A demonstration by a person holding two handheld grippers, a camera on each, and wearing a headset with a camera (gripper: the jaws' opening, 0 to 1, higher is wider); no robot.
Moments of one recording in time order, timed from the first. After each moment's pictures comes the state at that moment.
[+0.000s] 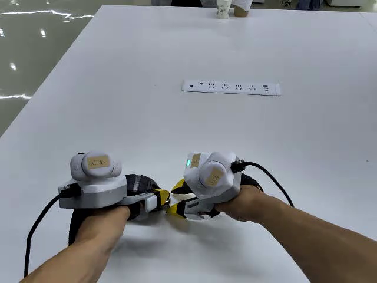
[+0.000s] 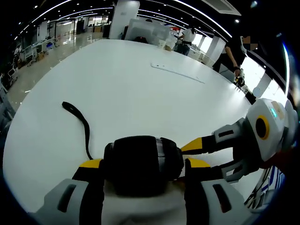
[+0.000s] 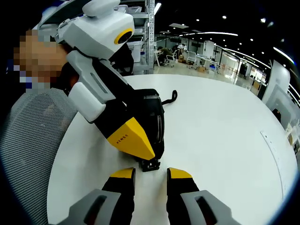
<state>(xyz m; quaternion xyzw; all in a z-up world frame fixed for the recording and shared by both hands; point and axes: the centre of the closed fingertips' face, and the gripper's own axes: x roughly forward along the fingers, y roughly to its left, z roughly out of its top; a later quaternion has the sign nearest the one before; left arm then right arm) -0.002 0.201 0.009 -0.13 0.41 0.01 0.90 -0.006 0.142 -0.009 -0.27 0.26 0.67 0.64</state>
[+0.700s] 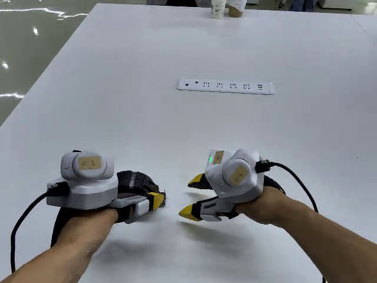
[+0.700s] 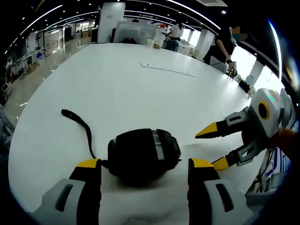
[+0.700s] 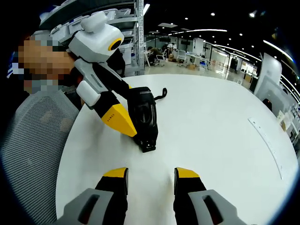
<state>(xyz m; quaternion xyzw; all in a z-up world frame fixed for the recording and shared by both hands) -0.019 0.201 0.020 -0.08 0.41 -0.03 0.91 -0.007 0.100 0.004 -0.25 0.27 0.64 0.67</state>
